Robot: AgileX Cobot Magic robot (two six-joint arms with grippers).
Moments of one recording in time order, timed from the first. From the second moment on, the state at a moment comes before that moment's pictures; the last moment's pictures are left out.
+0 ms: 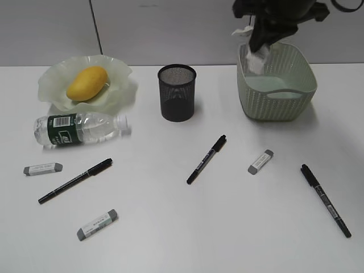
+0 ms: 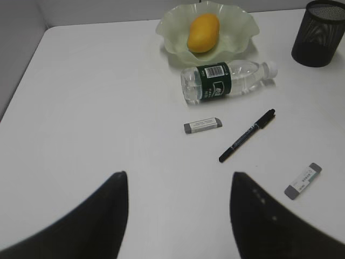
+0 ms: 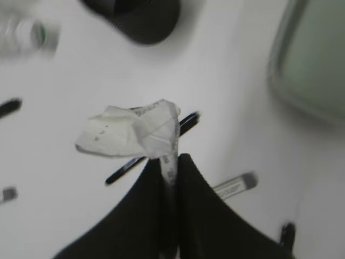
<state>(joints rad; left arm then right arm) -0.11 -0.01 -0.52 0.05 1.07 -0.04 0.37 1.92 -1.74 0.17 1.05 0.04</state>
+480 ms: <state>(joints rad) -0.11 -0.01 -0.52 0.04 1.07 -0.04 0.20 2.17 -1.94 0.00 0.98 0.09</state>
